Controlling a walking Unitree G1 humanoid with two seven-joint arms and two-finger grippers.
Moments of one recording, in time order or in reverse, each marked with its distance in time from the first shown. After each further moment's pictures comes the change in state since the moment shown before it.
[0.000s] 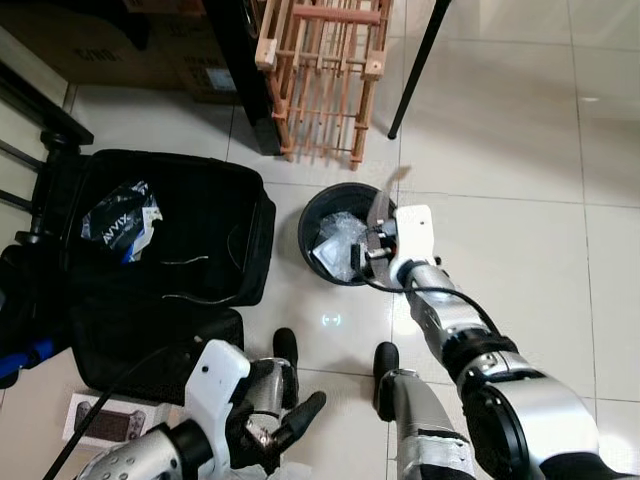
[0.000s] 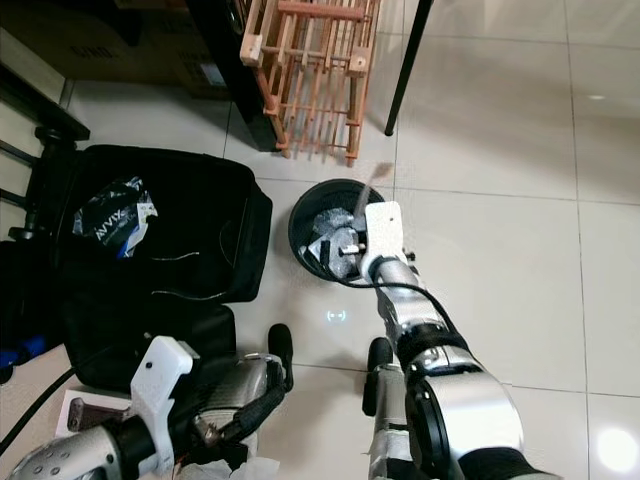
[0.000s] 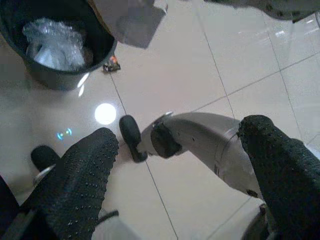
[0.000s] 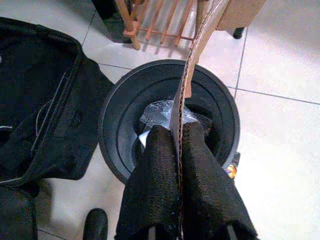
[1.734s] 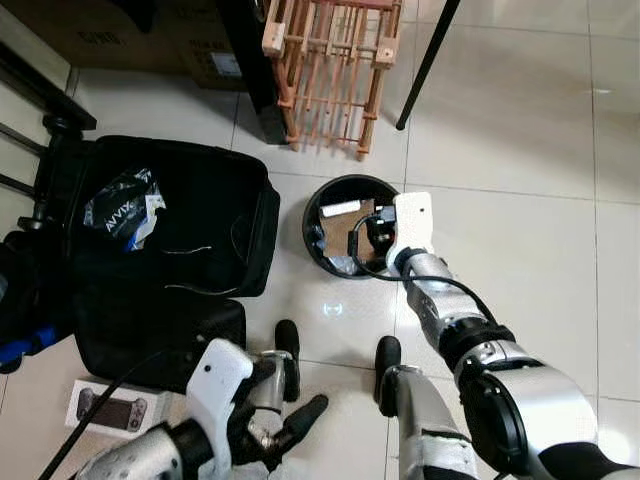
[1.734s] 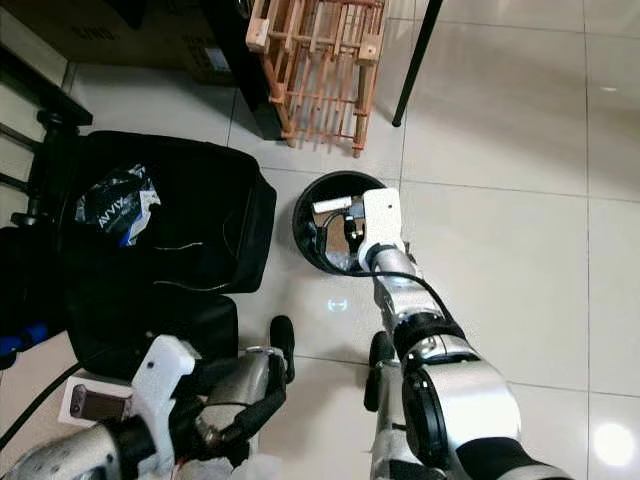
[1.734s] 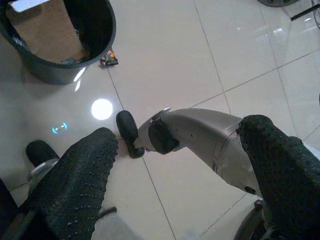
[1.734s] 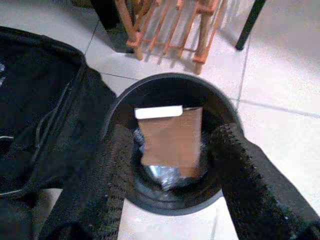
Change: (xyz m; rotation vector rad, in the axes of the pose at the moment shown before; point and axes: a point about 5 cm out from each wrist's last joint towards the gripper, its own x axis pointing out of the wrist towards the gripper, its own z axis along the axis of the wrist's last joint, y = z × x) left arm 0.004 0.000 0.006 0.017 -0.004 -0.021; right arm 0.003 -0.008 0.018 -0.022 -0.066 -0.034
